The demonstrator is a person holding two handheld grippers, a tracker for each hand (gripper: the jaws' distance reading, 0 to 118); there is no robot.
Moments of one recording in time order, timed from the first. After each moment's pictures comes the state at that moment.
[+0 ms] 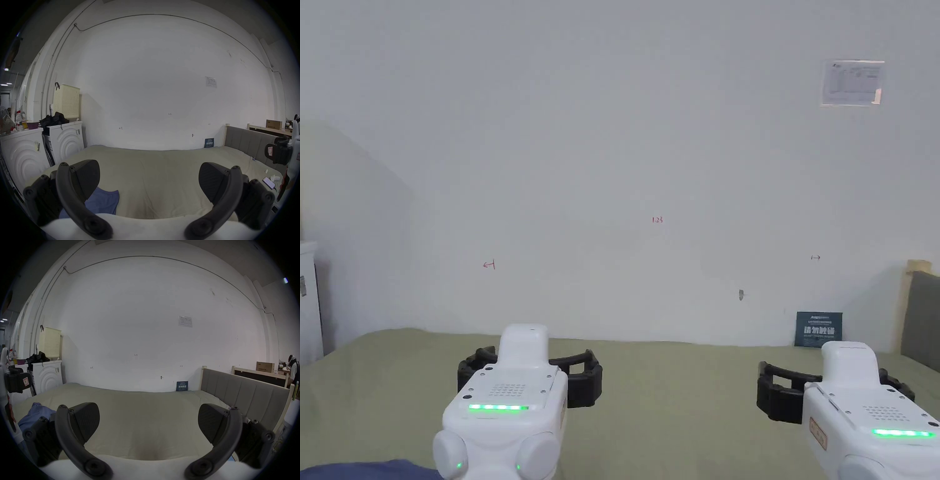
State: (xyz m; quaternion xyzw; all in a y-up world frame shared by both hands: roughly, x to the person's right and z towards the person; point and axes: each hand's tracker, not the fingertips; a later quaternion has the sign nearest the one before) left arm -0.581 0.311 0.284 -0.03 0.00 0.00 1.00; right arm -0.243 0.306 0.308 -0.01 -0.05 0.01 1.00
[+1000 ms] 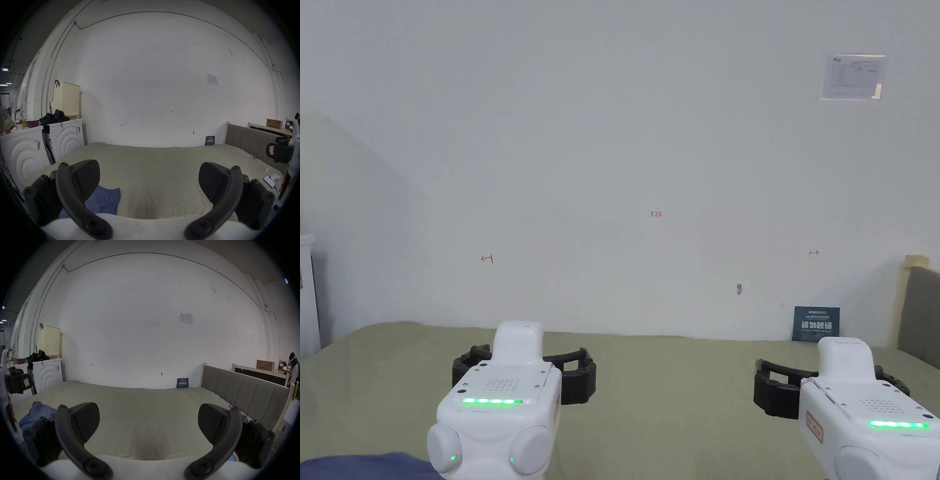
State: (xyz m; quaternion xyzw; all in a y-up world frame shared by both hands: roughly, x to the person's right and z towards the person) left arm -0.589 0.305 0.278 -0.05 0.00 0.00 1.00; right arm -0.253 0.306 0.309 -0.03 -0.05 0.01 1.00
